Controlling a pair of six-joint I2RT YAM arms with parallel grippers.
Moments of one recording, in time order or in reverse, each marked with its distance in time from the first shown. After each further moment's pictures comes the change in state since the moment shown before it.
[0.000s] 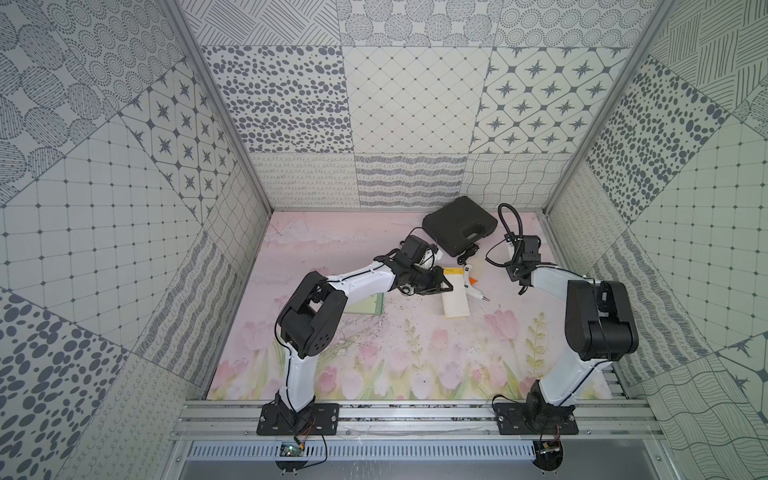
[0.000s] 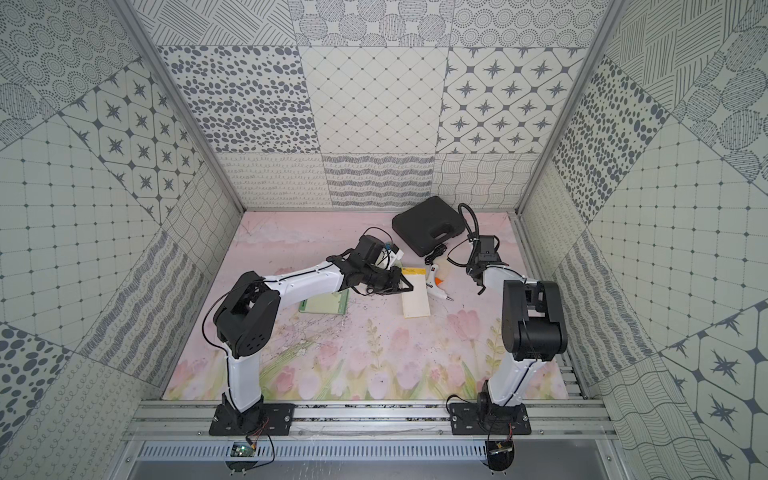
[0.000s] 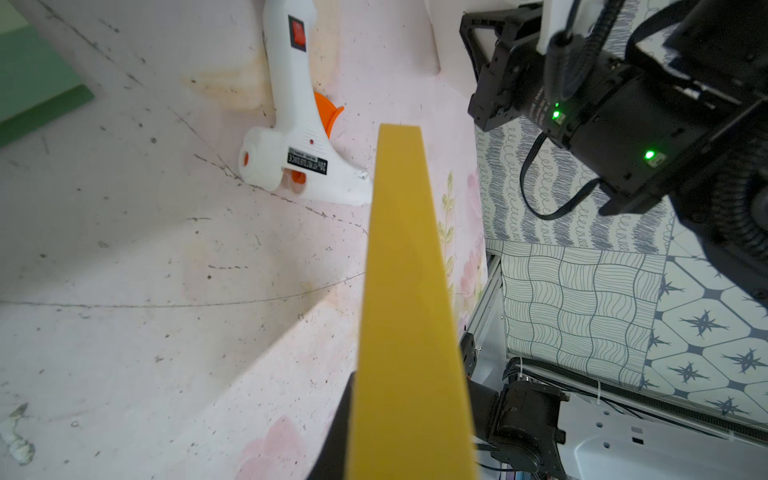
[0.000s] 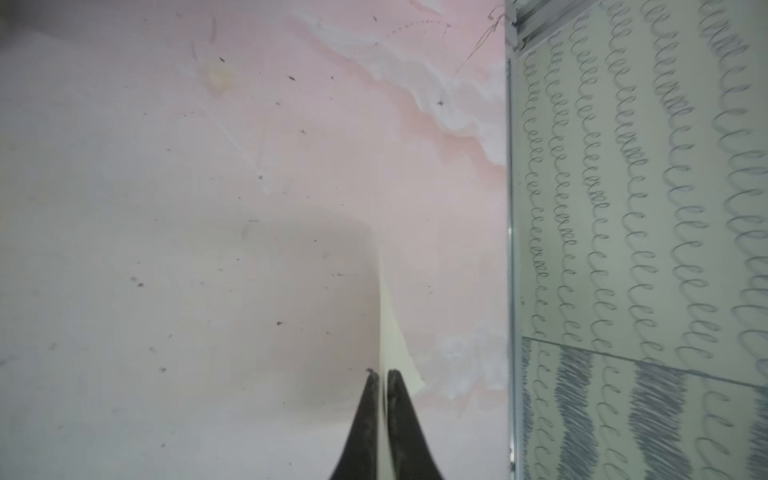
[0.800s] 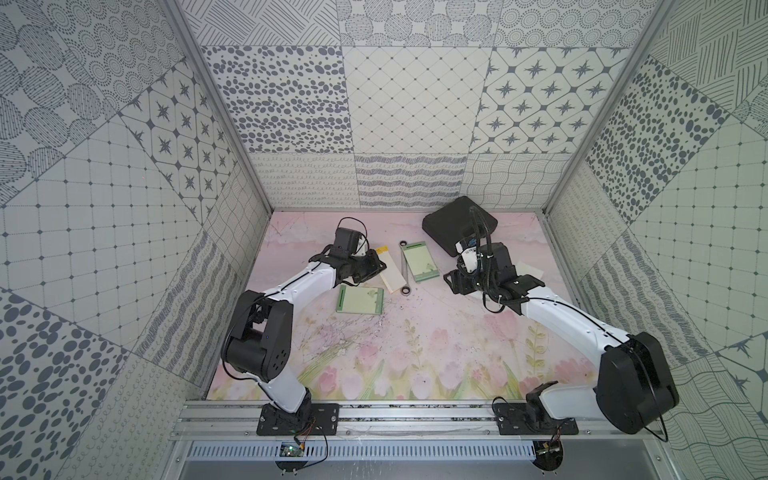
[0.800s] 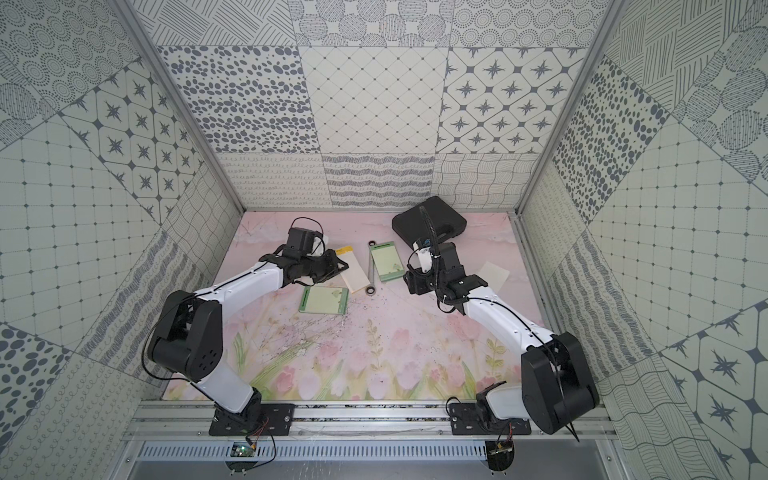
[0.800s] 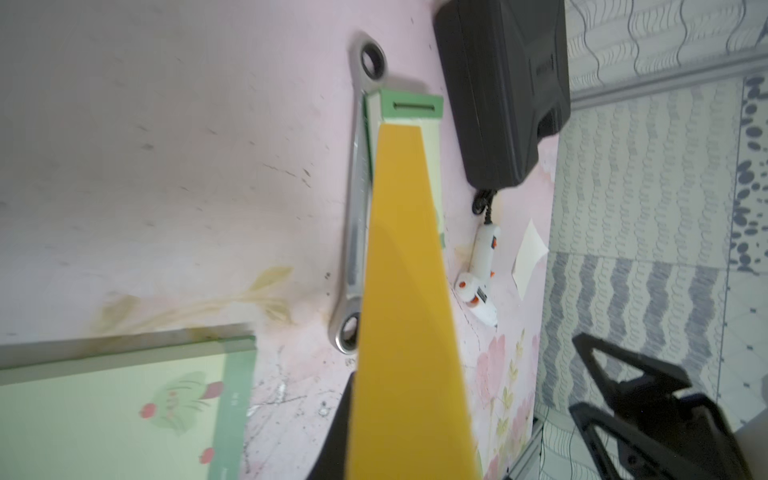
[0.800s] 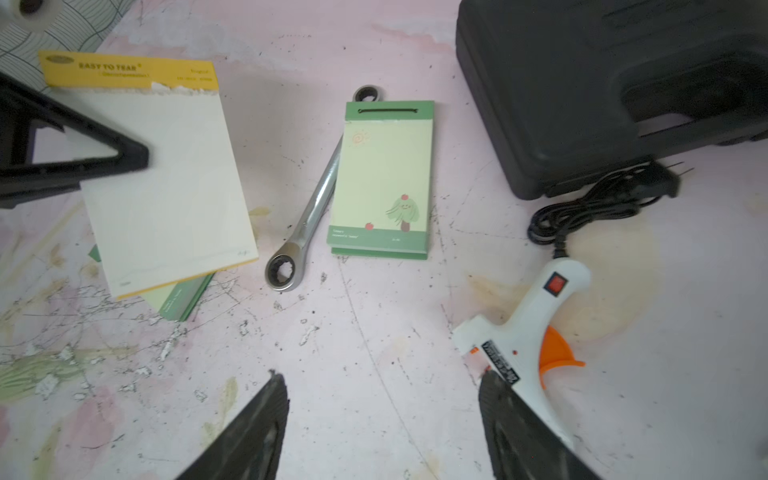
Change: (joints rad) left arm 0.423 -0.314 -0.295 -0.039 -0.212 -0.025; right arm 0.443 -0.383 -0.113 -0.163 -0.557 0.546
